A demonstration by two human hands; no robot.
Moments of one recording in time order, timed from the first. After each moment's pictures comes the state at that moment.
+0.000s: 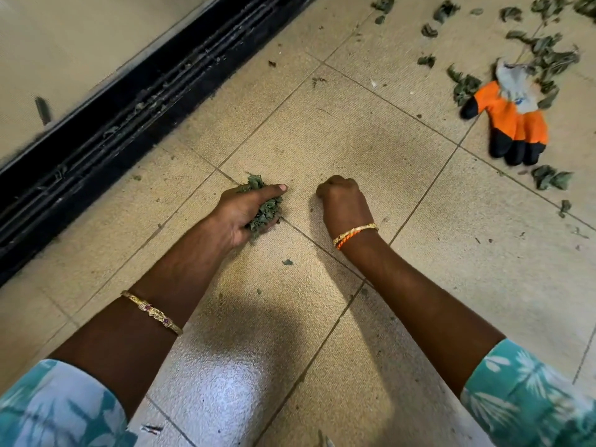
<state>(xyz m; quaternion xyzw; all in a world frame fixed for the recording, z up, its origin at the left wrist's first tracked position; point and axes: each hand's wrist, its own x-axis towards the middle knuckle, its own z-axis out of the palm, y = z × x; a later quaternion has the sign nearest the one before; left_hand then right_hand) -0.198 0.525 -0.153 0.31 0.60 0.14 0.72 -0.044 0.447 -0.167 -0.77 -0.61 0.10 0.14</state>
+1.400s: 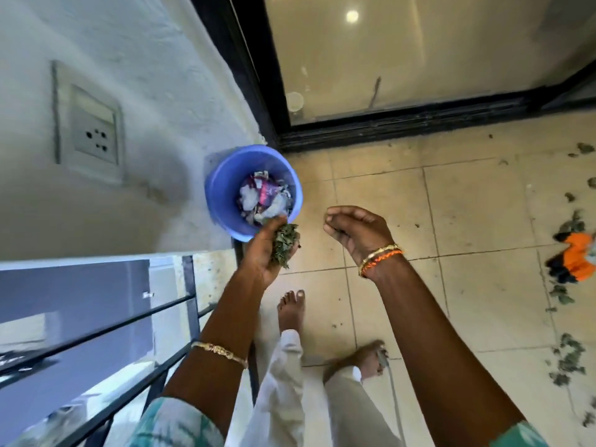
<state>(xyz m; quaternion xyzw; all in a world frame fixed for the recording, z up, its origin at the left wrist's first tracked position) -0.493 0.225 0.254 -0.15 0.60 0.50 0.61 -0.351 0.291 0.291 -0.55 -0.18 0.77 0.26</state>
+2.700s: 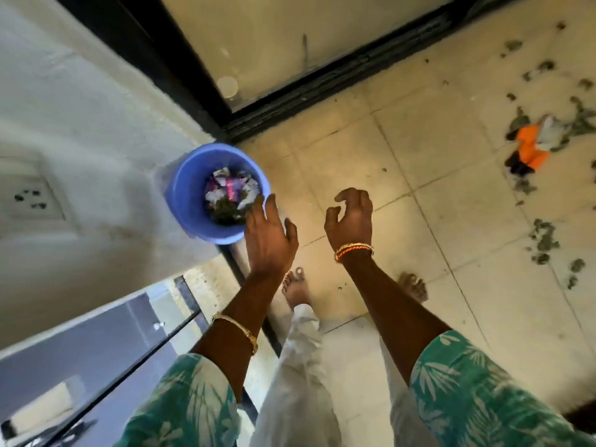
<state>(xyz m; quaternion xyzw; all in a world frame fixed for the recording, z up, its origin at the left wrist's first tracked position) -0.474 0.210 0.233 0.61 0.76 0.07 0.21 -0.339 0.238 0.228 -0.76 -0.53 0.29 0.25</state>
